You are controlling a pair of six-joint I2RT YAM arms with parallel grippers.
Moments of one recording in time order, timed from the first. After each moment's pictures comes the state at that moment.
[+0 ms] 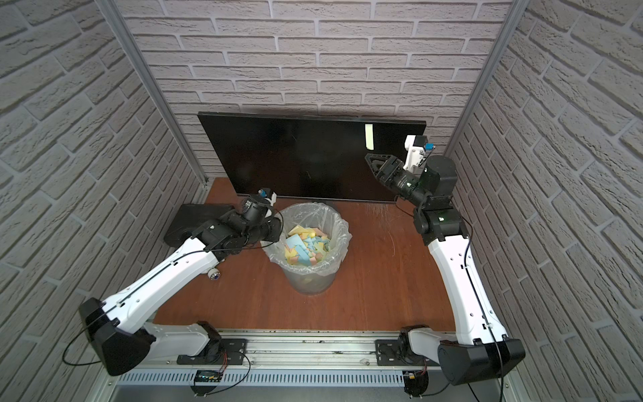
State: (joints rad) left arm -0.58 1.30 1.27 -0.77 -0.17 -0.40; right arm 0.05 1.24 1.47 -0.26 -0.52 0.91
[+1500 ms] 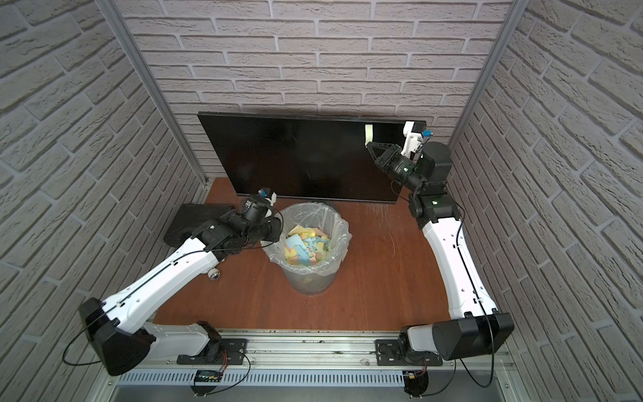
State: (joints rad) left arm -0.58 1.30 1.27 -0.77 -0.17 -0.41; right arm 0.04 1.37 1.57 -0.18 -0.52 0.95
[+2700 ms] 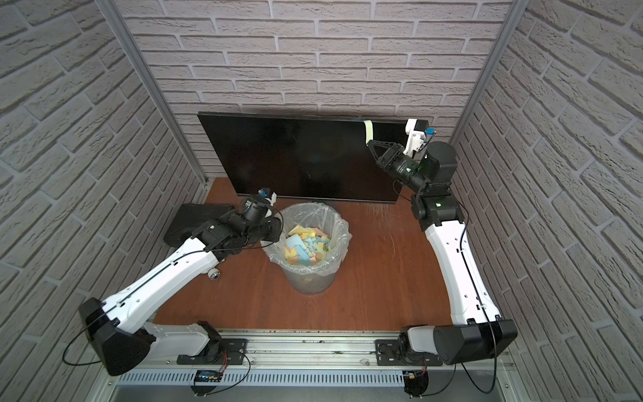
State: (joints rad) left arm -0.58 1.30 1.27 -0.77 -0.17 -0.41; right arm 0.04 1.34 1.59 -0.19 -0.53 0.93
